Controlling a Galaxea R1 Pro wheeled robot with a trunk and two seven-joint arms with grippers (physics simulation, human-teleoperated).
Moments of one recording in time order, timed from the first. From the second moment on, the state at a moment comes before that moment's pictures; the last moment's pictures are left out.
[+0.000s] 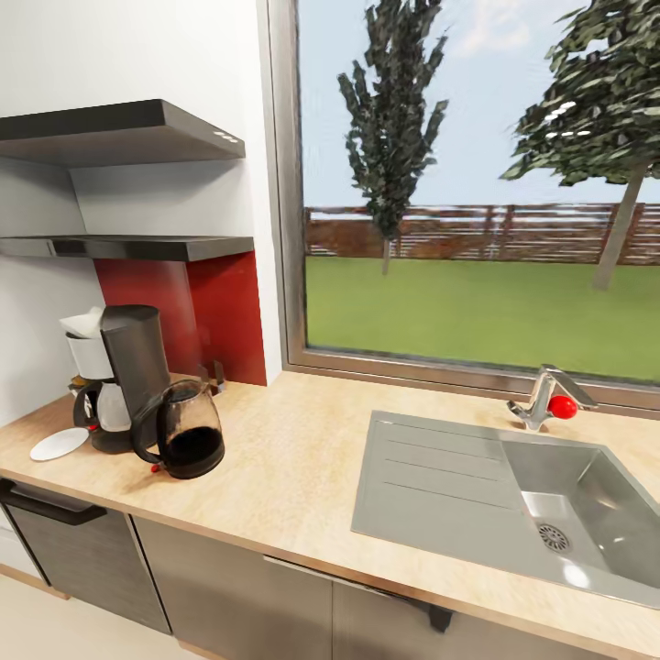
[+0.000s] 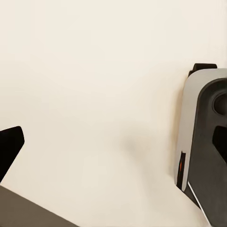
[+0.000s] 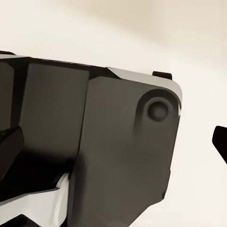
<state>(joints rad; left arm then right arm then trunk) -0.03 0.07 0.91 -0.16 -0.91 -0.06 0.11 -0.09 -0.02 1.08 -0.09 -0.98 -0.06 0.10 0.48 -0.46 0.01</state>
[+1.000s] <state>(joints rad) -0.03 0.07 0.91 -0.16 -0.91 -0.07 0.10 -0.09 -0.03 1.08 -0.09 -0.98 -0.06 0.10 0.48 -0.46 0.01</state>
